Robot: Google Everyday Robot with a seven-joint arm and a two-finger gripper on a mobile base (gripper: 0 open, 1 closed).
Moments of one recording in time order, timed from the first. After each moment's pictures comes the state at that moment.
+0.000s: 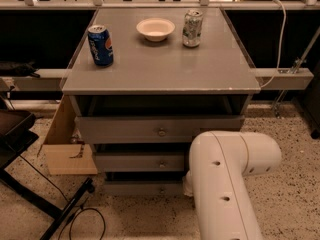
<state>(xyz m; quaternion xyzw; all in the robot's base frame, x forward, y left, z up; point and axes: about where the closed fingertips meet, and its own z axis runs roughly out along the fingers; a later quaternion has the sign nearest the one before) 0.591 -0.137 0.181 -0.69 0.72 0.00 0.11</state>
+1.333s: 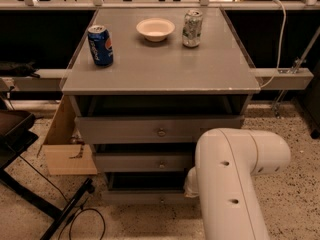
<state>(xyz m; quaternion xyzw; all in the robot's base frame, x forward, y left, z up) 0.583 -0.142 0.203 -0.69 0.72 0.01 0.10</state>
